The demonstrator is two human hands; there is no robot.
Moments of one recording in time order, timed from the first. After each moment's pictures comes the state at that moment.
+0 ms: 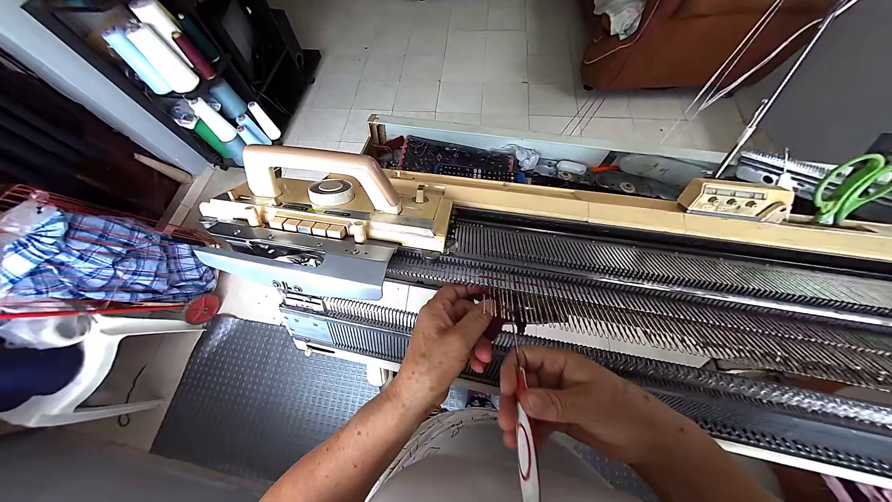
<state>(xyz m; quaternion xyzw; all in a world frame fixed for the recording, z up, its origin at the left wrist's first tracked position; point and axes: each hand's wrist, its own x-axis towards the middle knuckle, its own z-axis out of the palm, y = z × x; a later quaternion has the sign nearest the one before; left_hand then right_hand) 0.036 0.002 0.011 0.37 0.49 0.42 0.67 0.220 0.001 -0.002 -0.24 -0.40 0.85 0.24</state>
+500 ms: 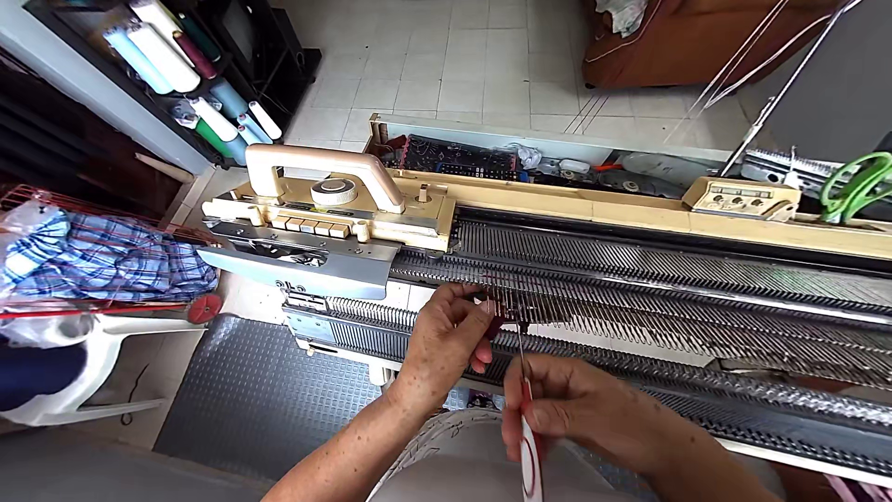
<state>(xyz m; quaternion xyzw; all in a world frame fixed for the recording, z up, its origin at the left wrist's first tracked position) 0.033 -0.001 0.011 0.37 0.50 0.42 0.65 0.220 -0.006 0.006 -0.23 -0.43 0.84 0.24</state>
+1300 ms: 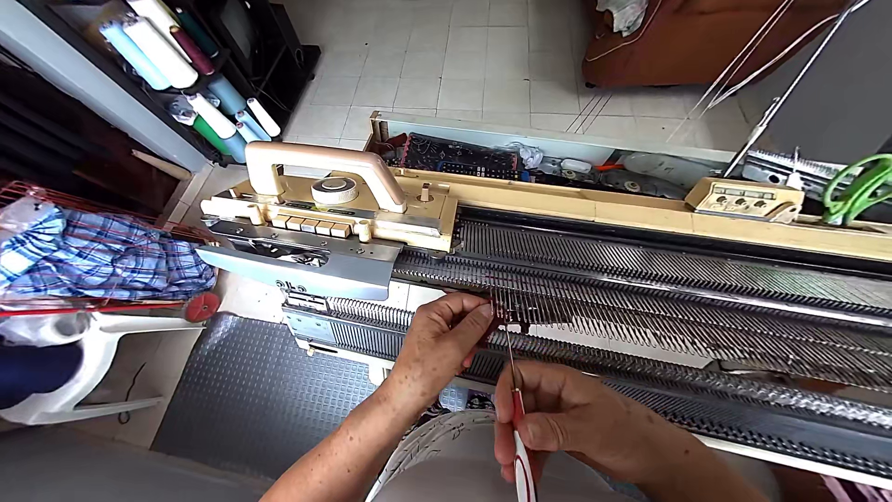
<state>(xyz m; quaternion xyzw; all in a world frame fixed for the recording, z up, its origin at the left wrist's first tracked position) 0.021 -0.001 0.010 0.42 0.48 0.42 0.64 0.210 -0.011 0.008 -0.21 -0.43 0.84 0.25</state>
